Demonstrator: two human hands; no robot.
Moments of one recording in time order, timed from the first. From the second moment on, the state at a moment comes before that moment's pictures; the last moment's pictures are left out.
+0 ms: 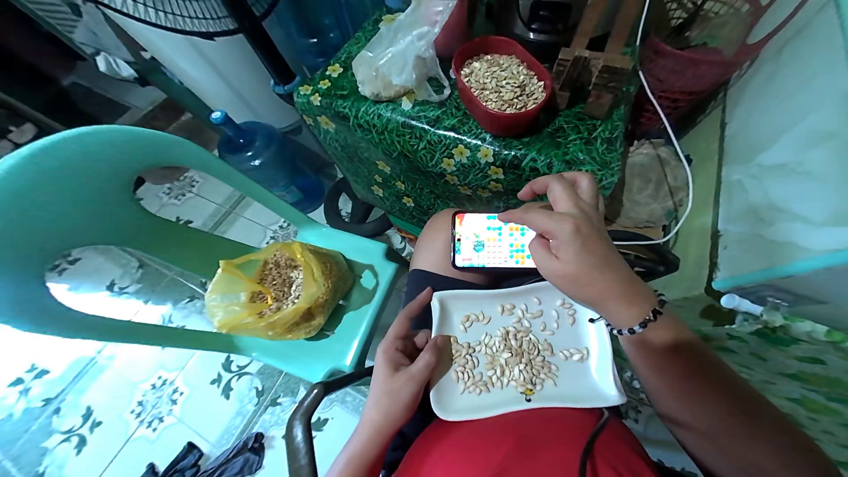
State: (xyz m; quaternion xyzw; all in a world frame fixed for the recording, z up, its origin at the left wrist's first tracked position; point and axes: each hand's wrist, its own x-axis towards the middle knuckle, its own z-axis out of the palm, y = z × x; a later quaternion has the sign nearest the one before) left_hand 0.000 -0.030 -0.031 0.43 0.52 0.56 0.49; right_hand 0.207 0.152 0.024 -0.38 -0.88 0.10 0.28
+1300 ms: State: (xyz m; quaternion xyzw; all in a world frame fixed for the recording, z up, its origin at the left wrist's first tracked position) left_hand -0.001 -0.030 -0.032 0.42 0.51 0.56 0.50; right_hand 0.233 0.114 0.039 -0.23 -0.93 0.23 0.14
